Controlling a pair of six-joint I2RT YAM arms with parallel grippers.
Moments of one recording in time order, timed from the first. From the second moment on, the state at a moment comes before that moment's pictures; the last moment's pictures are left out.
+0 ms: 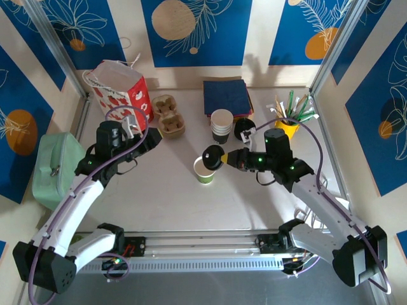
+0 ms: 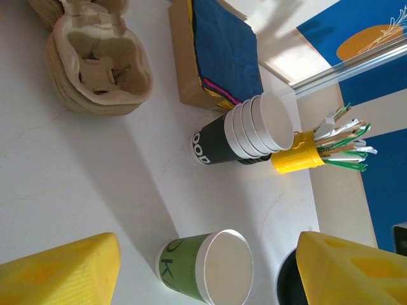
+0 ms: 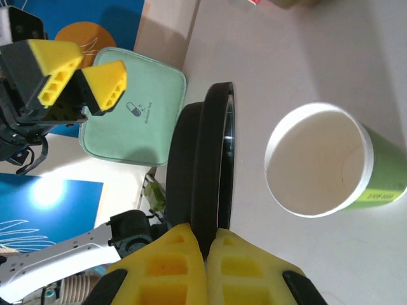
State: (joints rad) left arm -0.28 1.00 0.92 -0.44 0.33 -0.75; right arm 0.41 1.00 0.75 -0.30 -0.75 0.77
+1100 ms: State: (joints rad) left arm -0.28 1.01 0.92 -0.42 0.34 -0.78; right arm 0.40 1.19 0.69 -0.15 -0.77 0.98
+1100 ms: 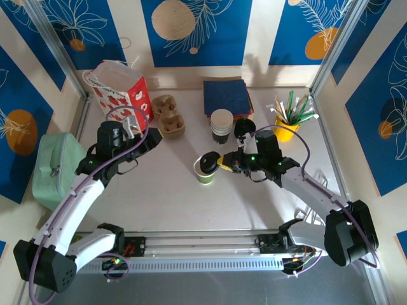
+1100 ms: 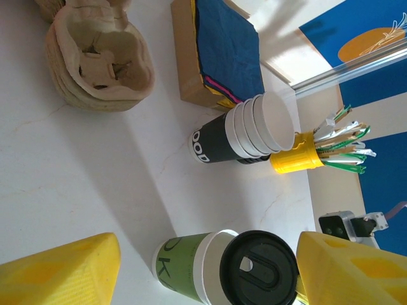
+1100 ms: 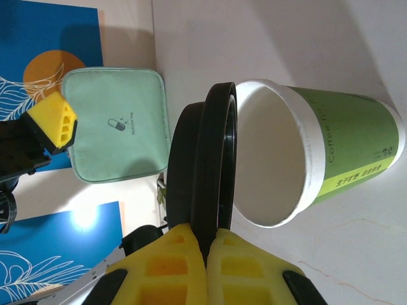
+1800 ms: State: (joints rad) left arm -0.28 1.03 0.90 -0.39 0.35 -0.78; right arm 0.41 1.25 0.69 -0.16 -0.78 0.97
